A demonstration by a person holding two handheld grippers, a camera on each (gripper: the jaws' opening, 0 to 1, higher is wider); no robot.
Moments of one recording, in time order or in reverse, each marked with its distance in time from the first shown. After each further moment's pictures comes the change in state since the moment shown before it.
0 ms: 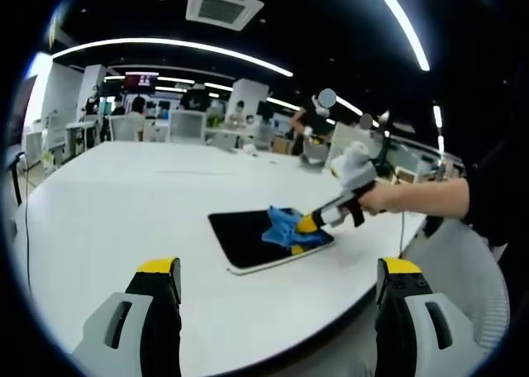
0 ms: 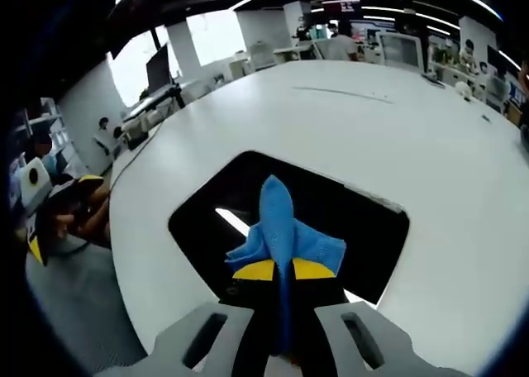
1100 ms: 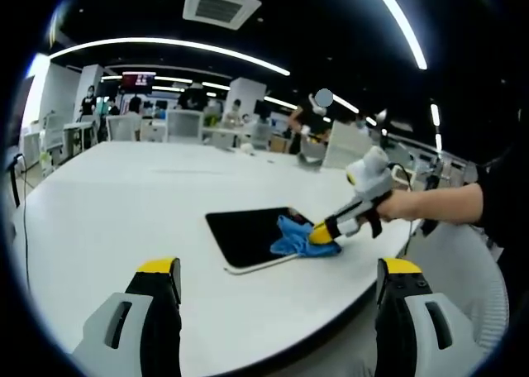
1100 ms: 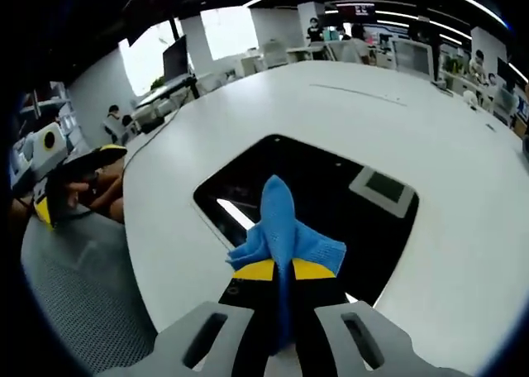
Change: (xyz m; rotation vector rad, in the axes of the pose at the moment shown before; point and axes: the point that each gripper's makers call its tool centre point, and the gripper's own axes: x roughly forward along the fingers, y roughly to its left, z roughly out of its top) left arm 0.001 -0.002 0.000 0.005 0.002 -0.011; right arm -0.016 0.022 -0.023 -0.097 -0.009 0.016
